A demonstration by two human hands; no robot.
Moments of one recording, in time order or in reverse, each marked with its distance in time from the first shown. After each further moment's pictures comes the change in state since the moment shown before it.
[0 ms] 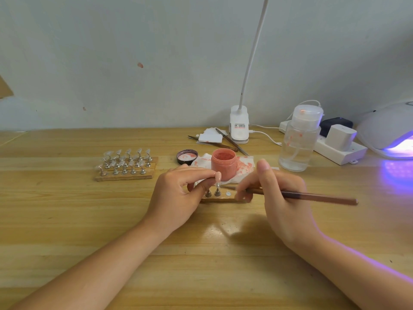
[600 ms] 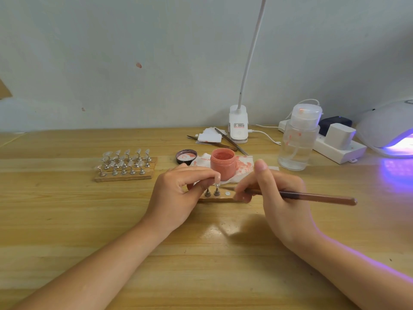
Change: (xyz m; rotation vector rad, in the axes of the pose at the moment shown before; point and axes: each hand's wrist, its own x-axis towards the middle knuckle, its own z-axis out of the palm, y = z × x) left_hand 0.000 -0.004 0.001 -0.010 -0.007 0.043; right_hand -0.001 0.000 0.000 0.006 0.013 0.021
